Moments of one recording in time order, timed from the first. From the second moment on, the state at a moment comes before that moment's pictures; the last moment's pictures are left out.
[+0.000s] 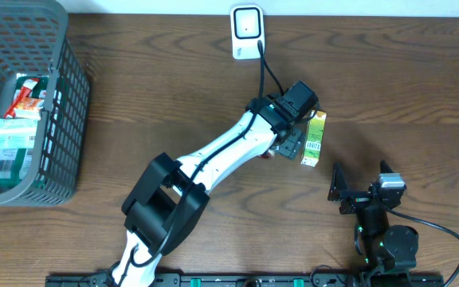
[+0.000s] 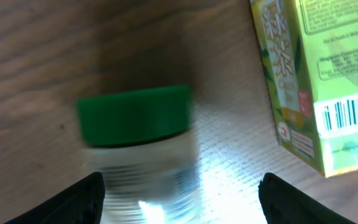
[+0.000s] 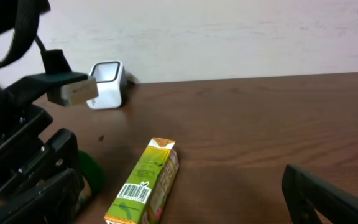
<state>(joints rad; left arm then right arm) -0.80 2.08 1.67 -0.84 -0.05 -0.28 0.08 0.01 0.01 -0.07 0.00 0.11</state>
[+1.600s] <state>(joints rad) -0.80 2.16 1.65 -0.84 -0.21 -0.33 0.08 0.01 0.01 -0.07 0.00 0.11</state>
